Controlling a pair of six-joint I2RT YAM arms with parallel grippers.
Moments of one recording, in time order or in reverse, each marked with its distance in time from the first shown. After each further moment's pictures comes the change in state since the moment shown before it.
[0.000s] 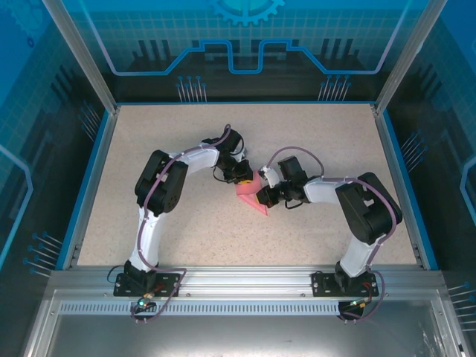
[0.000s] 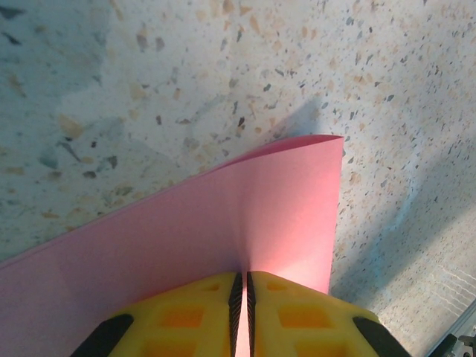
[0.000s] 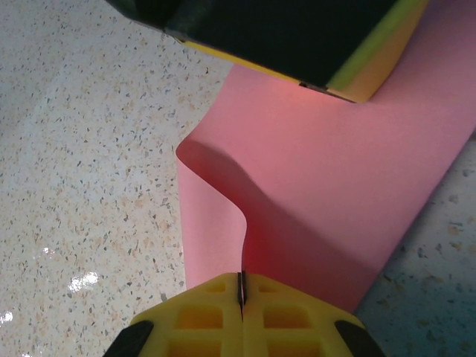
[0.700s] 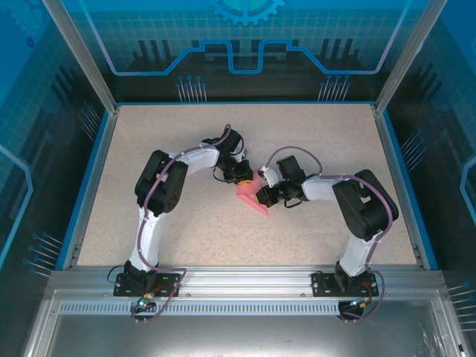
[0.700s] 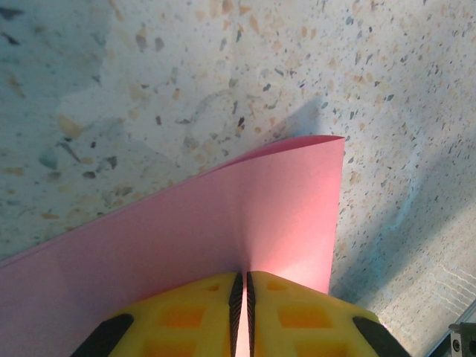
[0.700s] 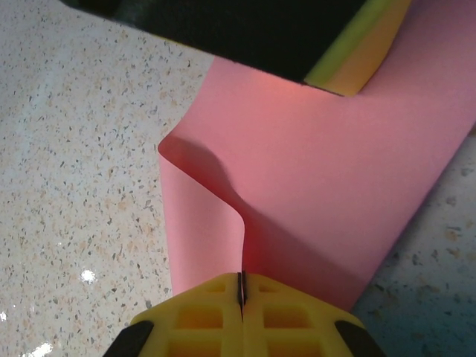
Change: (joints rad) left arm 0.000 0.000 0.000 0.000 0.000 0.002; right arm -0.002 0.038 0.031 -0.028 0.003 0.000
